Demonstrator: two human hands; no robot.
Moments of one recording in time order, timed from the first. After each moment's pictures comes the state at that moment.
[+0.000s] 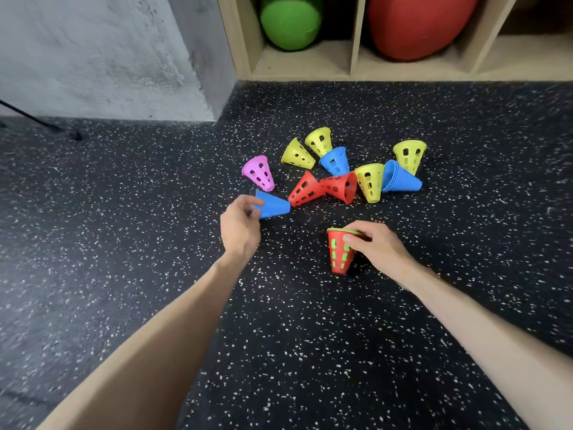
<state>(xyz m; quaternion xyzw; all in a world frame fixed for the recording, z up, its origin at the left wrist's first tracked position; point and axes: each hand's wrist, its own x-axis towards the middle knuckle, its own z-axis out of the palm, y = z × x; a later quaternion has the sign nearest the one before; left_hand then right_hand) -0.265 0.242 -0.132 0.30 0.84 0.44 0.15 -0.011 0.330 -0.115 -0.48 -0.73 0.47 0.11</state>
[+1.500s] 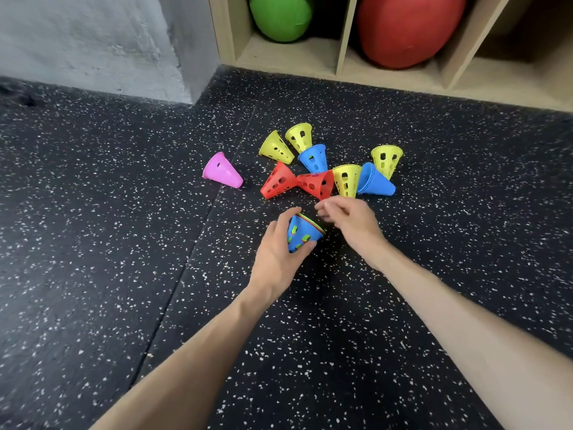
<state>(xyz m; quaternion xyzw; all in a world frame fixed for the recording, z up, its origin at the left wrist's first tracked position) -0.150 0.237 -0.163 0.47 0.74 0.44 0.21 -0.024 0.359 -0.109 -0.44 -0.75 0.45 0.22</state>
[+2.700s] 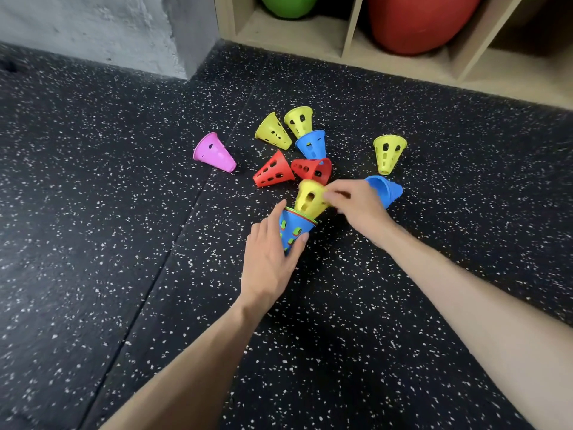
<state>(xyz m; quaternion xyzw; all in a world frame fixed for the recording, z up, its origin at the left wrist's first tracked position) -0.131 0.229 -0.179 0.47 0.79 0.38 0.08 -0.019 0.392 -0.108 -0.41 -0.80 0.41 0.16</state>
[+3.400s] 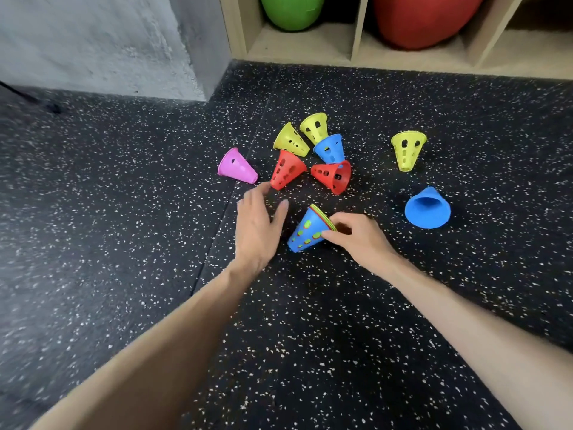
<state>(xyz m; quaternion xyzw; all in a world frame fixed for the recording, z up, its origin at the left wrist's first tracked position) -0.216 0.245 -0.158 0.44 0.80 0.41 0.08 -0.024 0.336 -0.133 -0.42 -0.80 0.42 0.11</state>
